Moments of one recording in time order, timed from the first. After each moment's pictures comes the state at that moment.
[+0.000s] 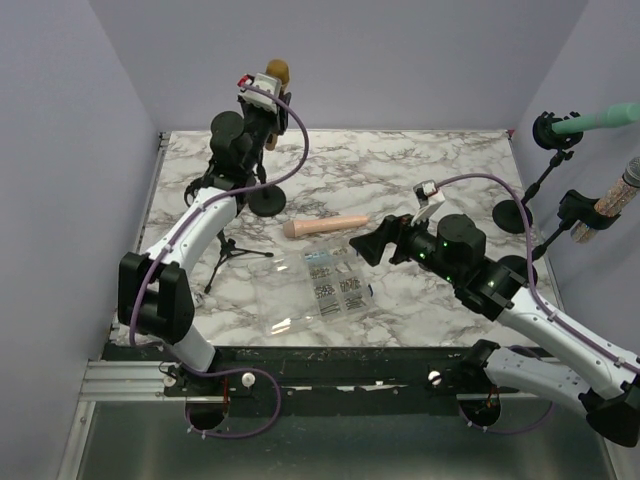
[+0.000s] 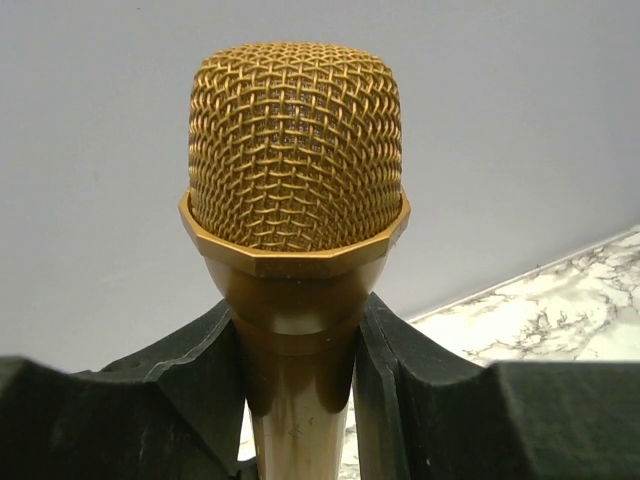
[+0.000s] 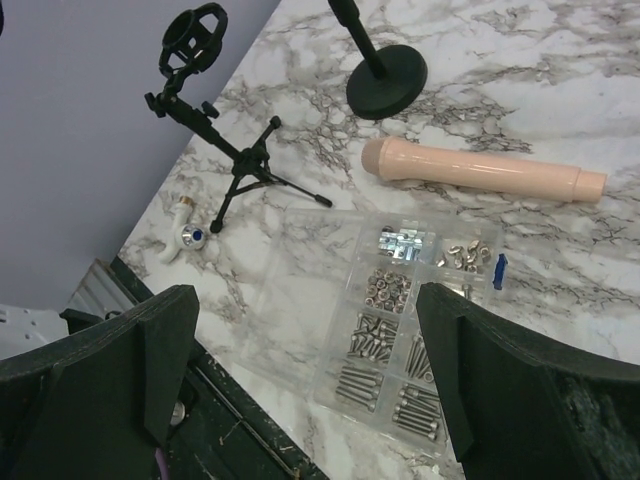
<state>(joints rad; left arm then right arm) -0.29 1.62 1.38 0.52 0.08 0.11 0.78 0.90 0.82 -0.12 0.02 0.50</state>
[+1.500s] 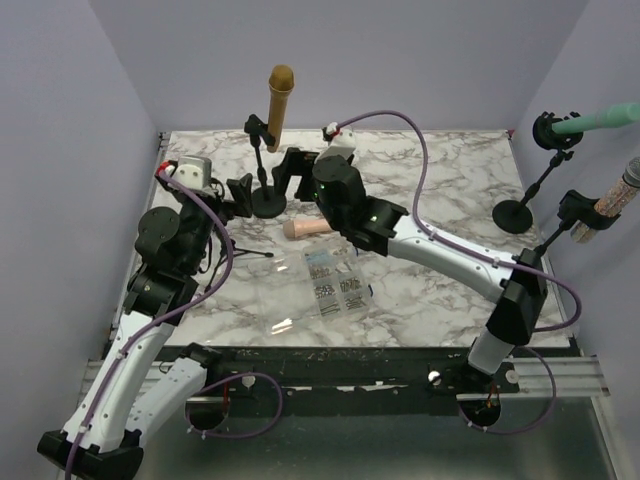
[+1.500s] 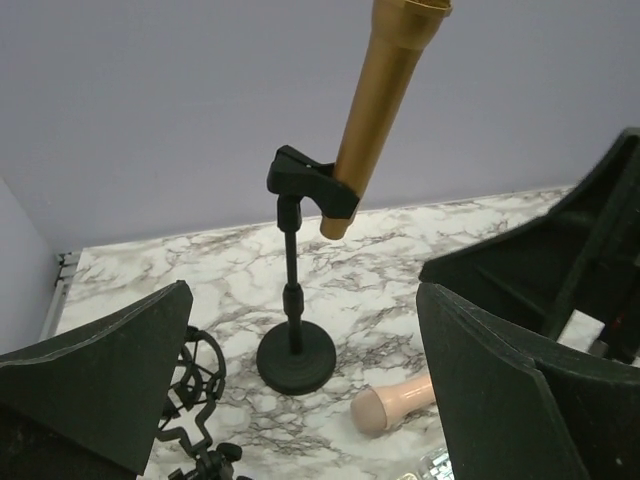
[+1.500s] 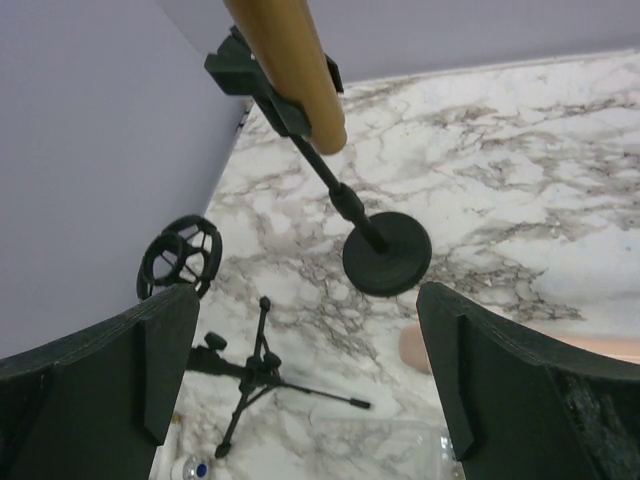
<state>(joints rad) -0.37 0.76 0.95 -0.06 -0.12 -0.02 0.98 1.66 1.53 -0.07 0.53 0.54</state>
